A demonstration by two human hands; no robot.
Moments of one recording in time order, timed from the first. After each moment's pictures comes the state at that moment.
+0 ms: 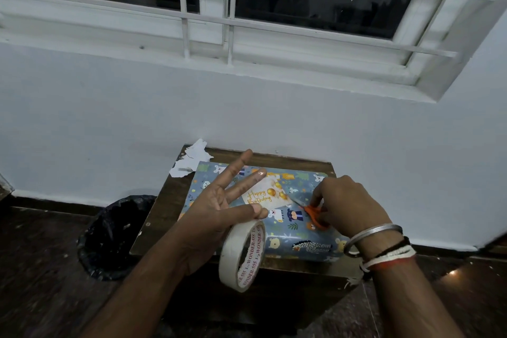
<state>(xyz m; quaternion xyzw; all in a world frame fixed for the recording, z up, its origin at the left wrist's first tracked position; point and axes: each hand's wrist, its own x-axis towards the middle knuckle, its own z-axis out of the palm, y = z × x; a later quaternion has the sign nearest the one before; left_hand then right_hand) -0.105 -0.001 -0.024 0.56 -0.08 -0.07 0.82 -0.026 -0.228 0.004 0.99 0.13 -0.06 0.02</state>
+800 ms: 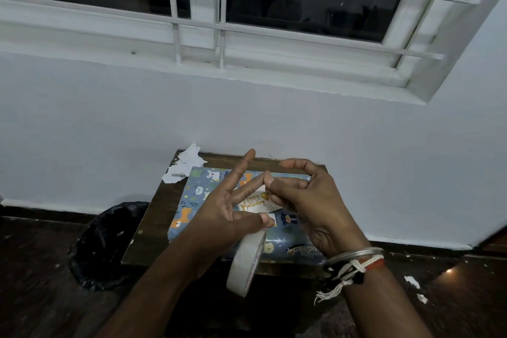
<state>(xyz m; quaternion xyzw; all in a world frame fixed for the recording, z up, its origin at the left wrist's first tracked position) -0.101 -0.020 -0.024 0.64 -0.09 -0.04 0.76 -0.051 -0.183 0.008 0.64 -0.01 -0.09 -0.77</state>
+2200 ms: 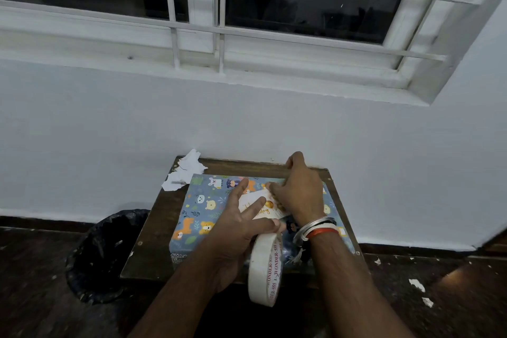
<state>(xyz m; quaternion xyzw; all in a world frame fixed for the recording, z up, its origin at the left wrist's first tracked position) -0.078 -0.040 -0.039 0.51 0.12 -0.11 0.84 0.037 -0.168 -0.054 0.94 0.02 0.11 -0.33</state>
